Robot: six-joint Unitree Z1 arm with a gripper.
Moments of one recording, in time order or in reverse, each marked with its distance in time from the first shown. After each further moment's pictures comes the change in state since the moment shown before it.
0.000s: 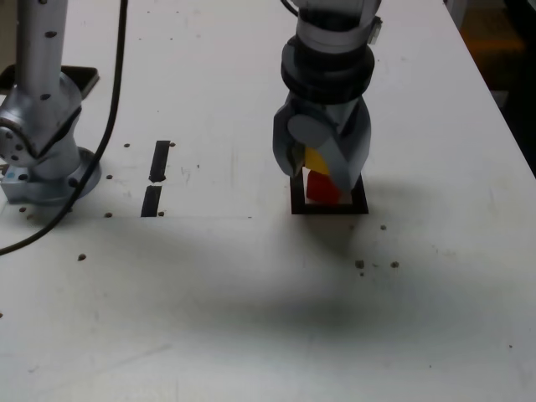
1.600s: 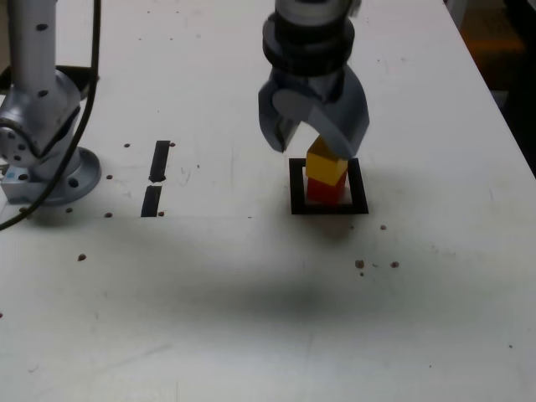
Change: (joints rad) arm 0.054 -0.093 0.051 0.006 0.036 0.017
